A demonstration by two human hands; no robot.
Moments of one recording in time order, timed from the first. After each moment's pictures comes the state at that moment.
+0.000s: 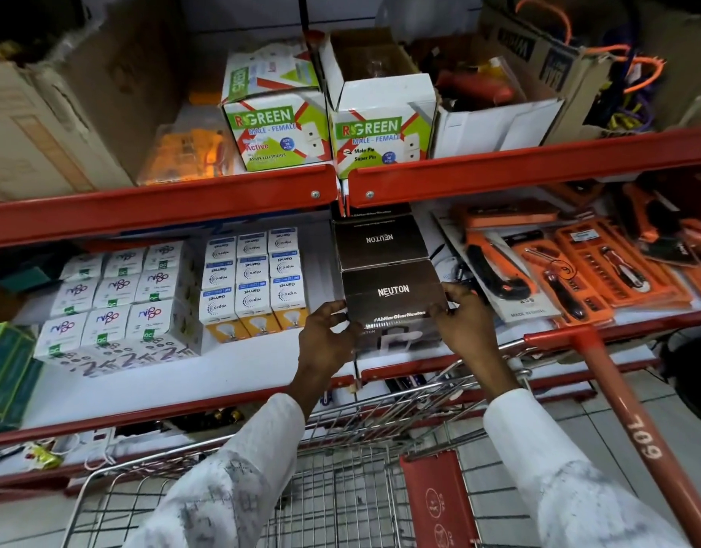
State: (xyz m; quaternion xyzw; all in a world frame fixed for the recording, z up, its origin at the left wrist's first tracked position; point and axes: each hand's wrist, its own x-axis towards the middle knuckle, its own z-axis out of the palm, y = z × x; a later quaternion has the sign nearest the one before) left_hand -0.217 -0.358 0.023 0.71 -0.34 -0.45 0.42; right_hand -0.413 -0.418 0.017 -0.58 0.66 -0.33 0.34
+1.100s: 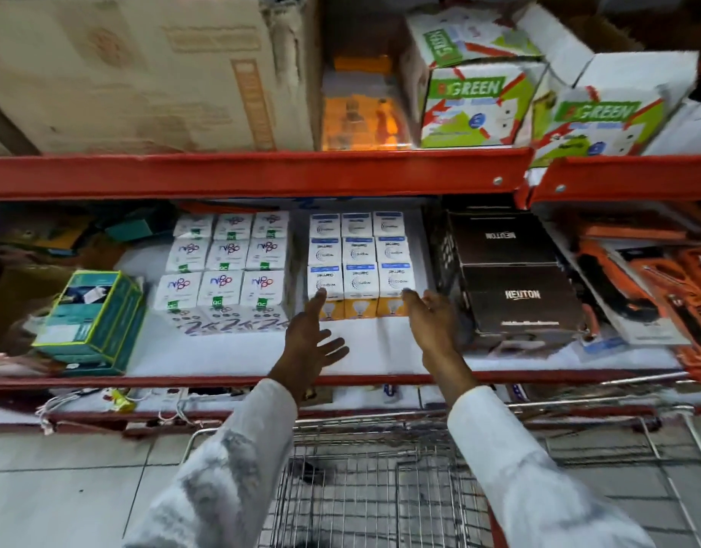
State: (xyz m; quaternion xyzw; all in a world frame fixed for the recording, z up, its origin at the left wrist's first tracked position) left_hand -0.025 -0.321 -0.021 0.60 0.01 -0.60 0.53; right_hand -0.189 -0.385 -0.008 -0.44 0.66 -0.35 0.50
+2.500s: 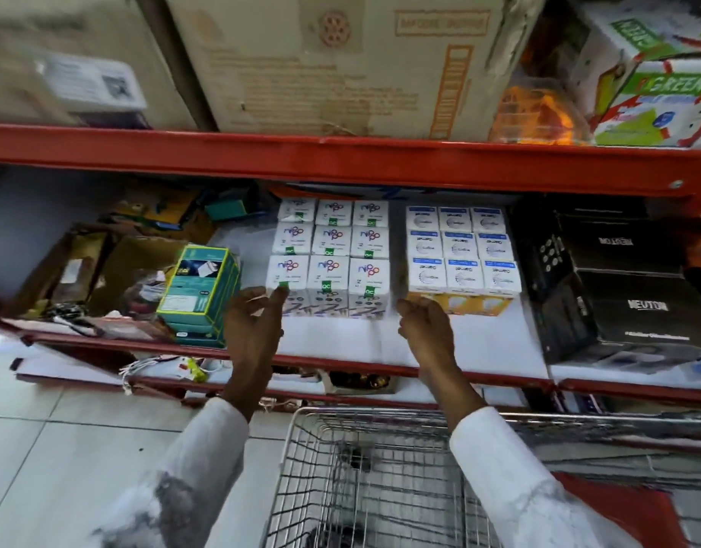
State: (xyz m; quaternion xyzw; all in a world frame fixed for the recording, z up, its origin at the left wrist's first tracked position) left_hand 0.144 -0.211 0.022 0.75 -0.12 -0.28 0.58; right_hand -0.049 -0.307 -0.010 -0.48 0.61 -0.29 0.56
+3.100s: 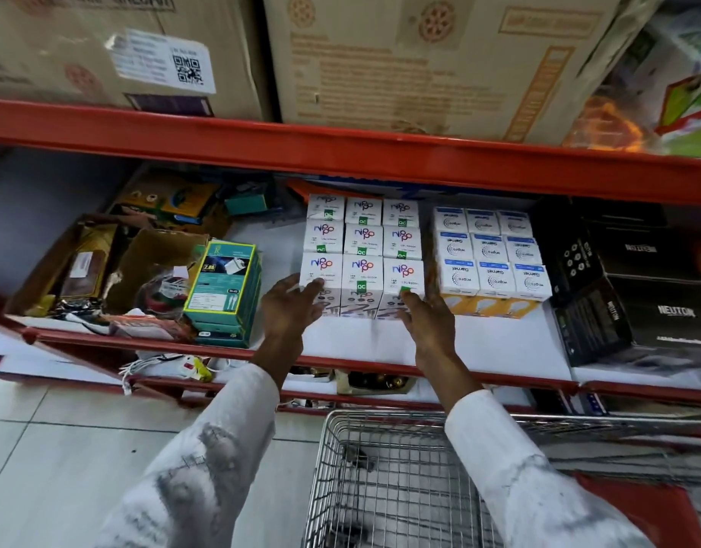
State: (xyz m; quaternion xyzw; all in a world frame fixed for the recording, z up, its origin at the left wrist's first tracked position) left_hand 0.188 -0.242 -0.007 0.66 -0.05 -0.42 0.62; right_hand 0.012 -0.308 -0.035 -0.34 0.60 -0.38 0.62
